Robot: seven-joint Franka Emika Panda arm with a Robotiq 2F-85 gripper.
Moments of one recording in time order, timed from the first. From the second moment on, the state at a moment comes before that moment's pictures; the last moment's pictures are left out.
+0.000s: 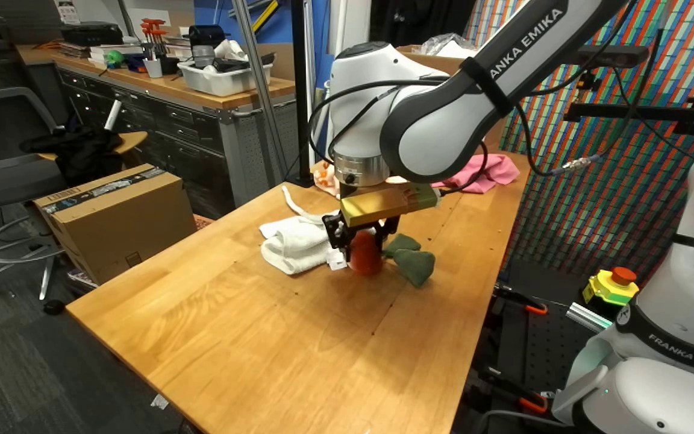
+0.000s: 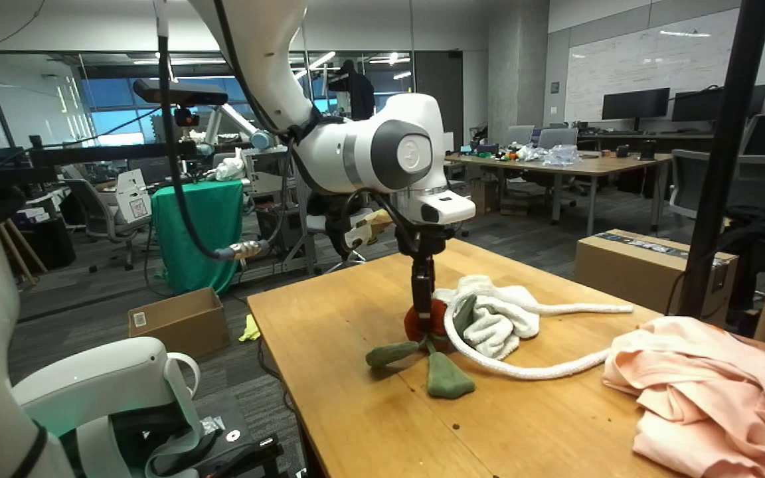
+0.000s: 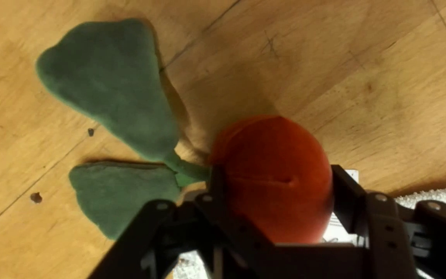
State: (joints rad) arm 0.14 0.09 0.09 -2.35 -0.15 2.41 1.04
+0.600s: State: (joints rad) arm 0.14 0.09 0.09 -2.35 -0.11 2.41 0.98
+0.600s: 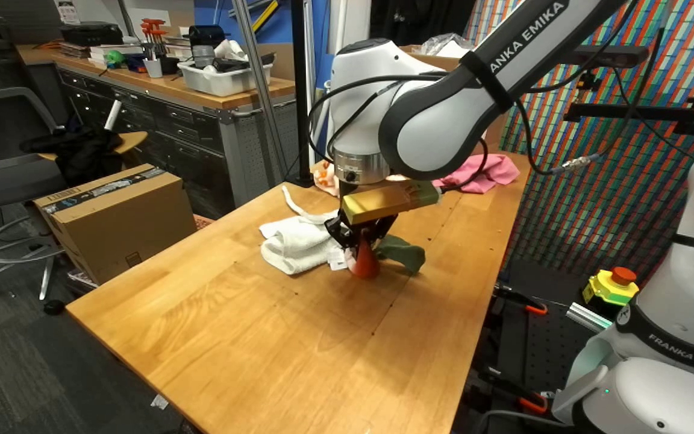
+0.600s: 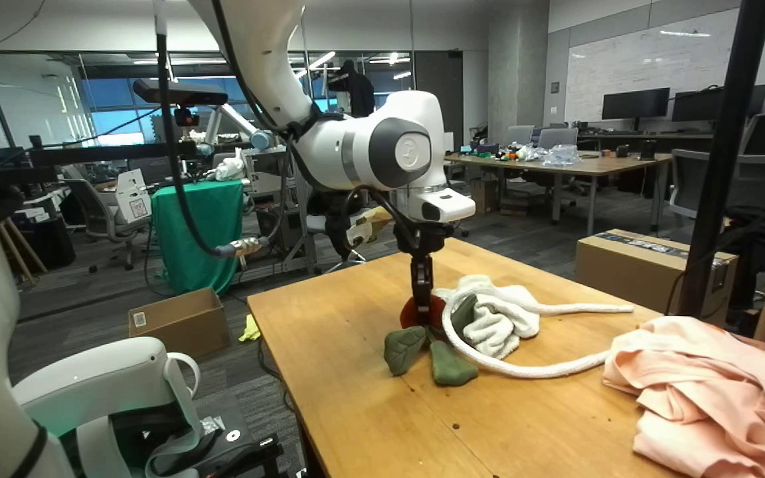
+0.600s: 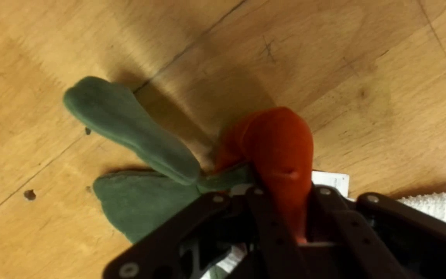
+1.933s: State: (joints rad) arm 0.09 -0.04 0.06 -2.35 0.76 2.05 -0.27
